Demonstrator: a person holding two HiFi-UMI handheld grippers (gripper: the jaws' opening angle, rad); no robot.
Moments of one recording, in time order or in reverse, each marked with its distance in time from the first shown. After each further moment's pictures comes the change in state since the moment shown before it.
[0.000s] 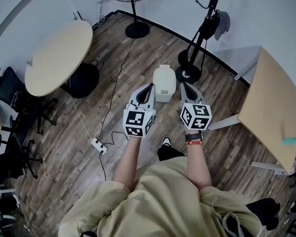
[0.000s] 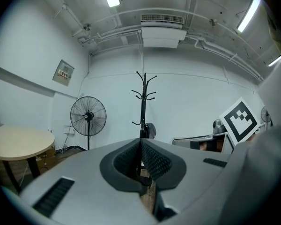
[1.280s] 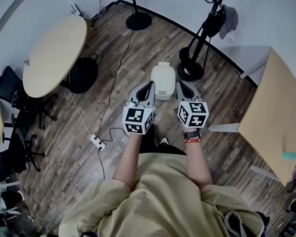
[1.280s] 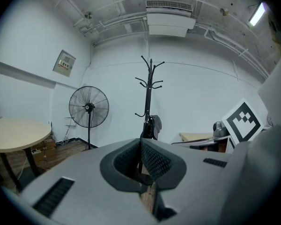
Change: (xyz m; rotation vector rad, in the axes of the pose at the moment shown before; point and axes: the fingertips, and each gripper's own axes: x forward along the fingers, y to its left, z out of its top) left arm 0.154 0.009 -0.033 -0.042 0.088 0.046; right arm 0.111 -0.101 -0.019 0.048 0.119 0.075
